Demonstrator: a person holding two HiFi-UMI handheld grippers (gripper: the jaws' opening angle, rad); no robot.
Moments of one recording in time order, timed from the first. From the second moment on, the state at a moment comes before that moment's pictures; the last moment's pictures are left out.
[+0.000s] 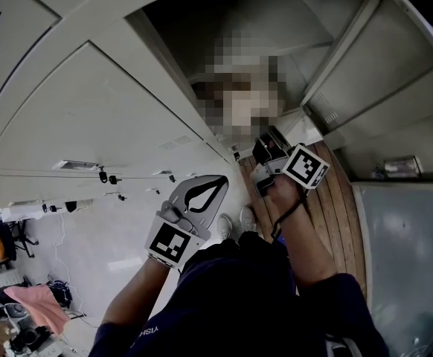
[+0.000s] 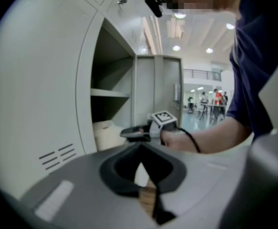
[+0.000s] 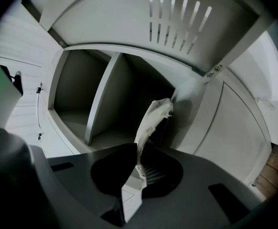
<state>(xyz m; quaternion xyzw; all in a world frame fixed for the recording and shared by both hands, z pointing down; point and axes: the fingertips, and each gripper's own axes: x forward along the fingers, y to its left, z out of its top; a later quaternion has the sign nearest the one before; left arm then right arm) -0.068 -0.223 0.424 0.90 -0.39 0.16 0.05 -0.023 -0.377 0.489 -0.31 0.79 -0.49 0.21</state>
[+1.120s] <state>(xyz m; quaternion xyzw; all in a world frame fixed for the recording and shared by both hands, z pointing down) -0.071 -0.148 0.400 0.92 -0.36 0.12 0.03 0.017 -0.283 0.420 -0.31 0.79 -0.45 0.28</state>
